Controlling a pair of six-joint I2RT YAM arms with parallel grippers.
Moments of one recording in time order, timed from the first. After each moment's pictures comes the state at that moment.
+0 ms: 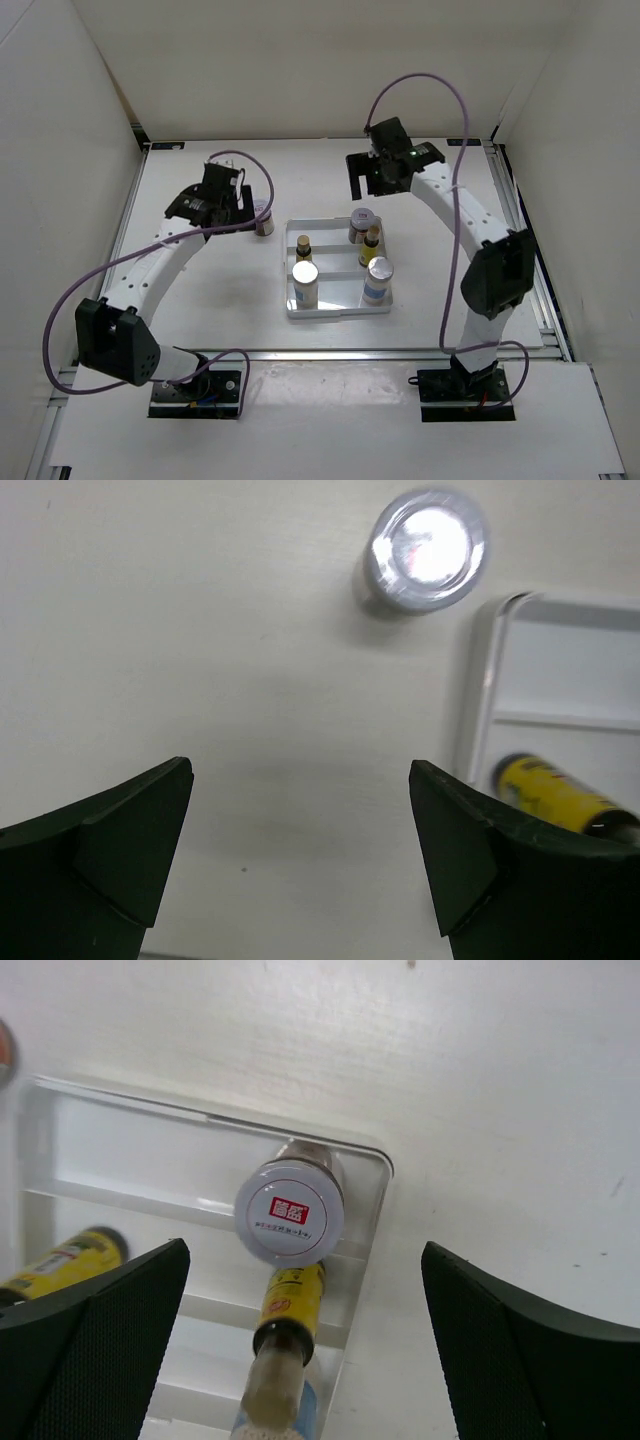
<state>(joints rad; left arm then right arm) -0.33 1.36 1.18 -0.76 -0.33 -0.34 0.50 1.87 1.77 -0.86 0.07 0.20</state>
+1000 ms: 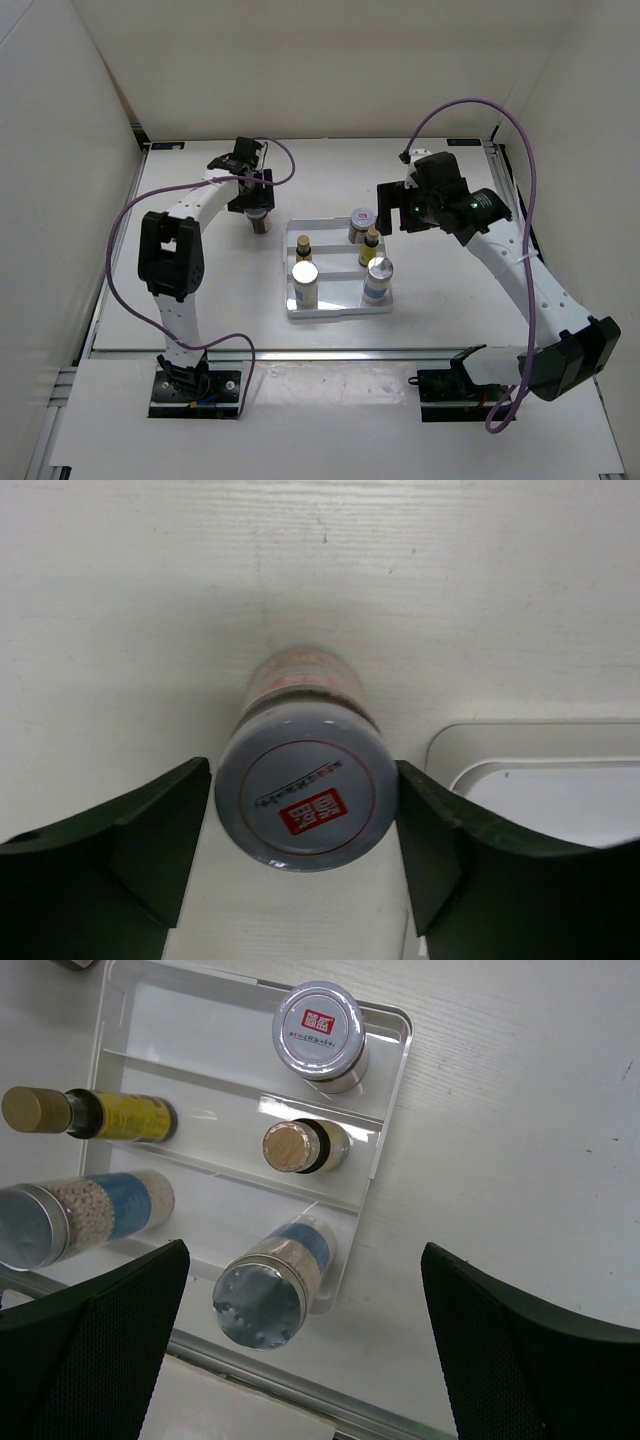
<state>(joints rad) -0.27 1.97 1.62 -0.70 -0.13 -0.29 0.50 1.29 1.38 -0.88 -0.02 0.22</state>
